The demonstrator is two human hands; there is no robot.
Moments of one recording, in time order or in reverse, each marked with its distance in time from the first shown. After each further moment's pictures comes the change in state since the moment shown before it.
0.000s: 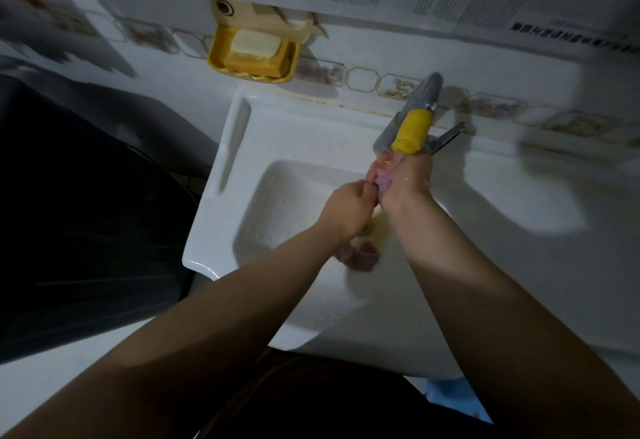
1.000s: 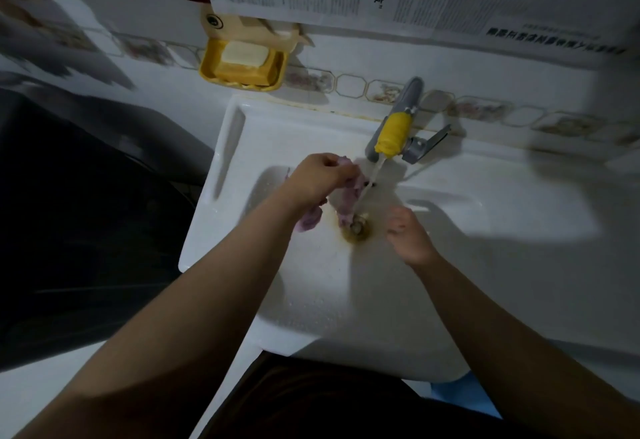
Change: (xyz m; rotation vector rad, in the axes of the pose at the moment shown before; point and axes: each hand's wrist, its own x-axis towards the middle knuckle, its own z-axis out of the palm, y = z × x) left_hand 0.005 0.029 -0.059 -0.137 -0.050 -0.104; right_hand 0.047 0.050 -0.135 -1.083 -0.168 -0.283
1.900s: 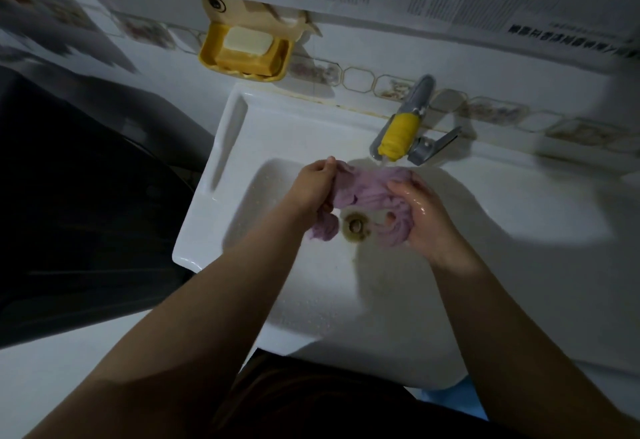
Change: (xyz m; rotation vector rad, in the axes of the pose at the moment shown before) left_hand 0.019 -0.025 0.023 -0.352 0.155 -0.100; right_hand -0.009 -0.074 -0.025 0.664 -0.187 -0.026
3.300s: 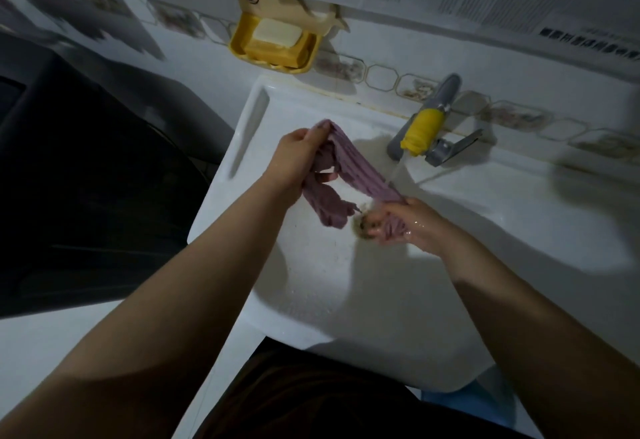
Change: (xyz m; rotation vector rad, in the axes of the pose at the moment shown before) left_hand -0.003 0.020 -0.049 -0.248 0.055 0.090; right_hand 0.021 0.021 -0.002 -0.348 -0.200 0.360
